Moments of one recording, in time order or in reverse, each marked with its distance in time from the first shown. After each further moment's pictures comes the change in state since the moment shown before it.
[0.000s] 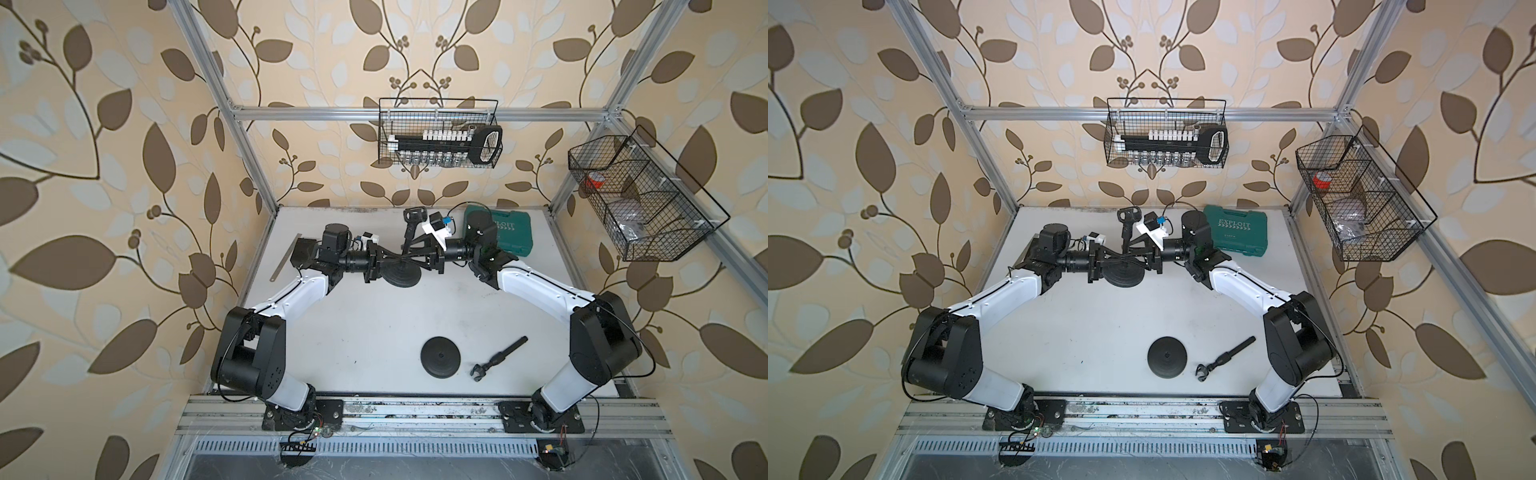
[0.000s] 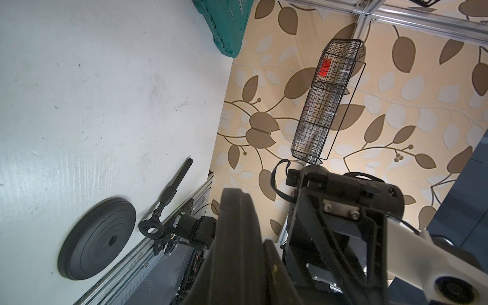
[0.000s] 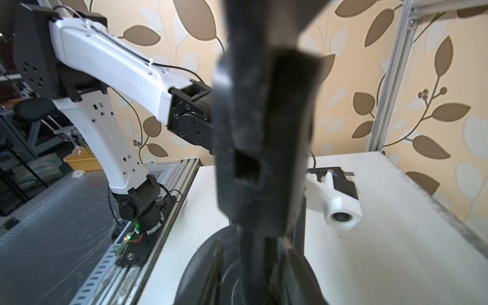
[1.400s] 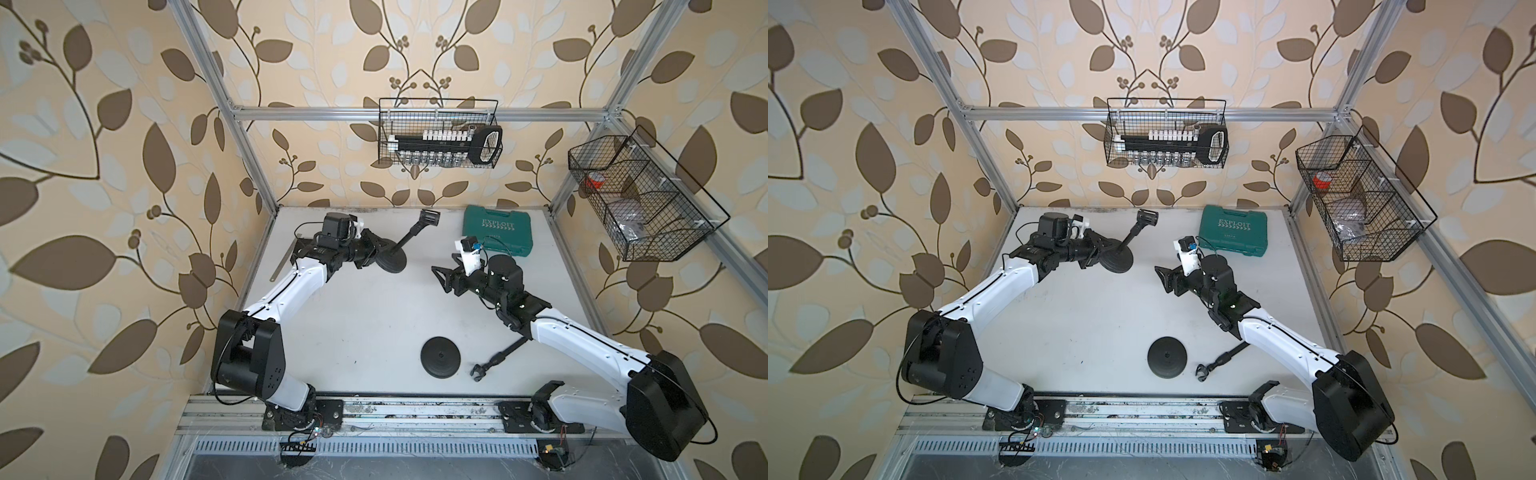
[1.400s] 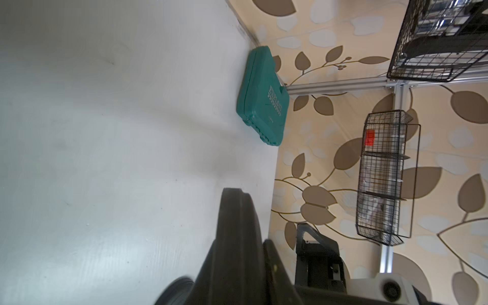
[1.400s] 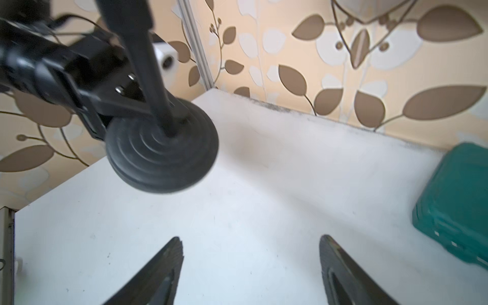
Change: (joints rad) left arm 0.001 0.000 0.206 -0.346 -0.532 0.394; right arm 0.025 -0.425 -0.506 -0.128 0.902 0.164
